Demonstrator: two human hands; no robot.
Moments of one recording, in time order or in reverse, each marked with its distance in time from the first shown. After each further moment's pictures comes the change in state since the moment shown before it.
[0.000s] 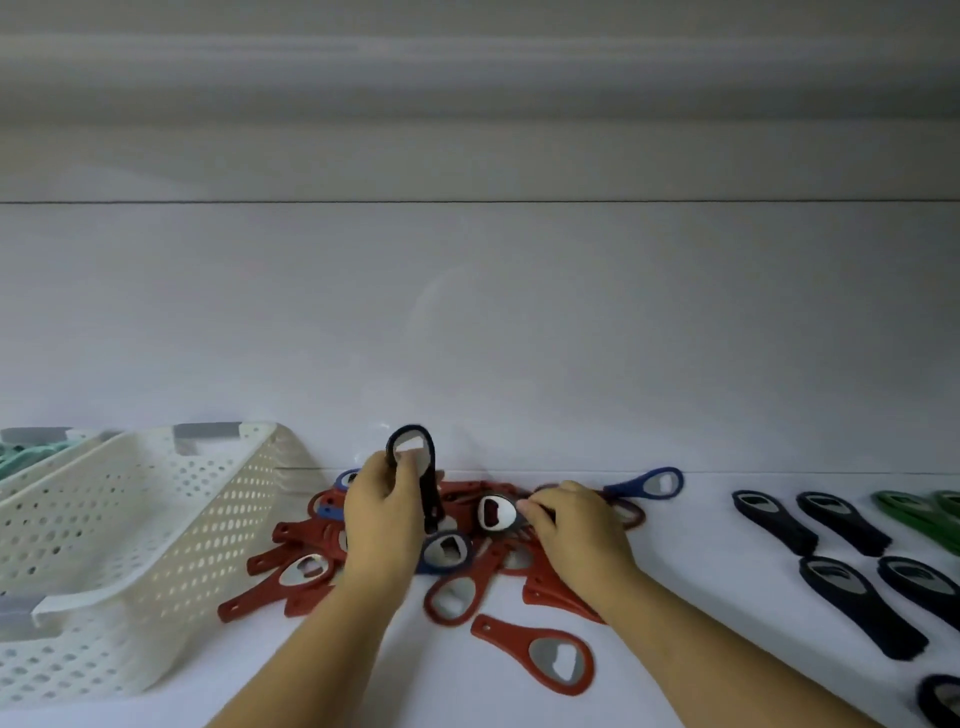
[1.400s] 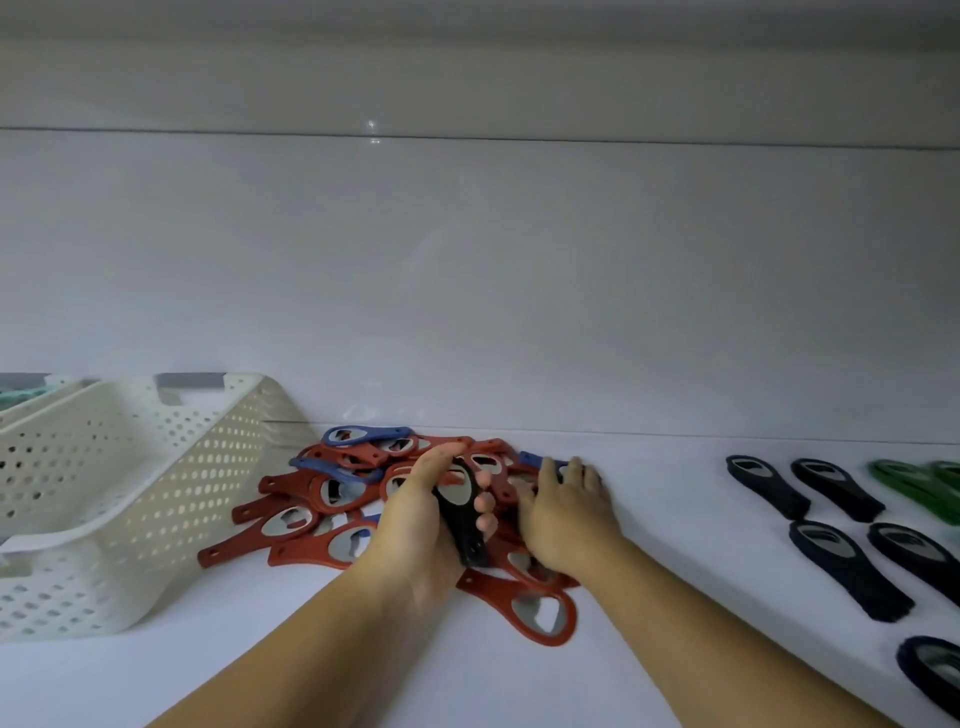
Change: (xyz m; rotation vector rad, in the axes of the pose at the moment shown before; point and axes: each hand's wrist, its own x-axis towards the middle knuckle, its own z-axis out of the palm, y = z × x) left_hand -0.035 -0.003 0.024 -0.766 -0.425 -0.618; right_hand -0.008 -0.003 0.012 -0.270 -0.409 0.271
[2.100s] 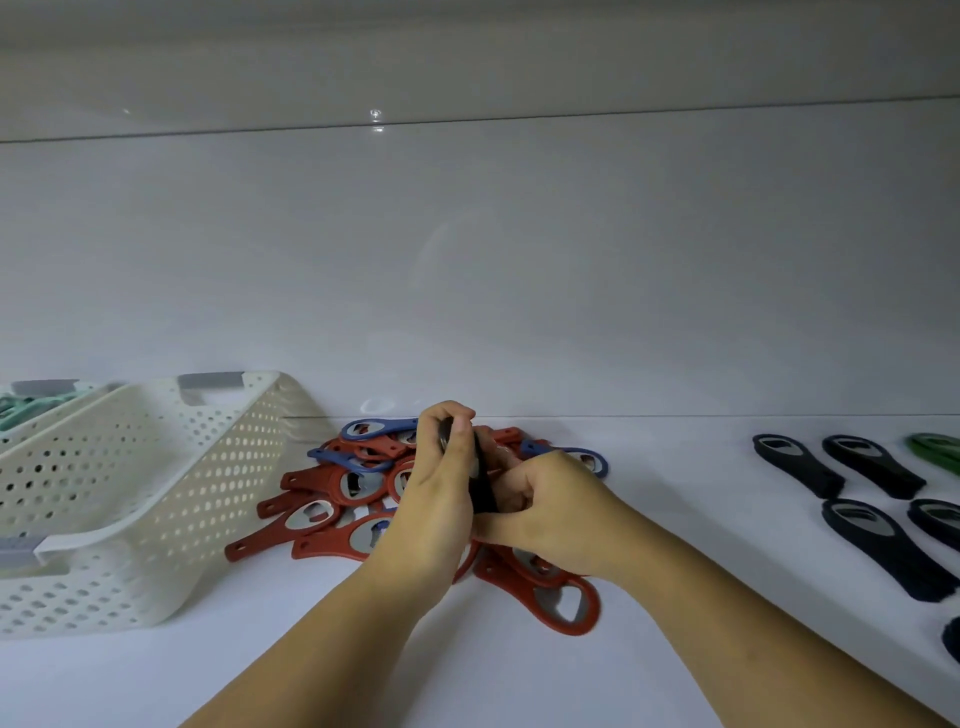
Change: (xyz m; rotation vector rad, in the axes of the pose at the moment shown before) left_hand -0.016 0.006 0.000 0.551 -0.030 0.459; right_hand -0.062 -0.023 -0.047 0.642 -0.153 -0.485
